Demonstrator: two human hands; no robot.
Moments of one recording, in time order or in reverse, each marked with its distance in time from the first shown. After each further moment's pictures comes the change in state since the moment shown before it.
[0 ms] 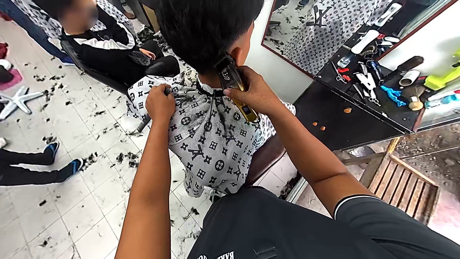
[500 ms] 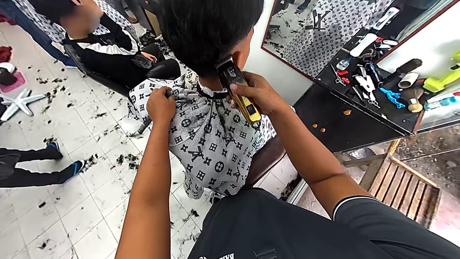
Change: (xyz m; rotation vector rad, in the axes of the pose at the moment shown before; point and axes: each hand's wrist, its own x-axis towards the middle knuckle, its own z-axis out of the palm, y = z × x) left_hand 0.001 -0.002 0.001 -0.002 0.011 0.024; right_hand -0.002 -0.003 -0.006 0.428 -0.112 0.083
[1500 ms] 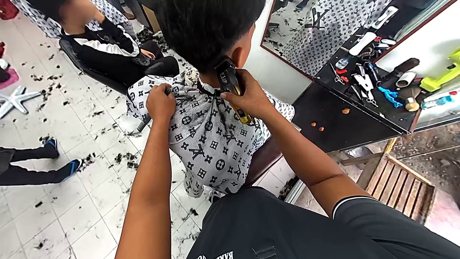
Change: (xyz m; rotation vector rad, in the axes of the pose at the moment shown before) left_hand 0.000 0.001 -0.001 -0.014 -0.016 -0.005; right_hand 0.005 0.021 0.016 -0.556 0.217 -0.085
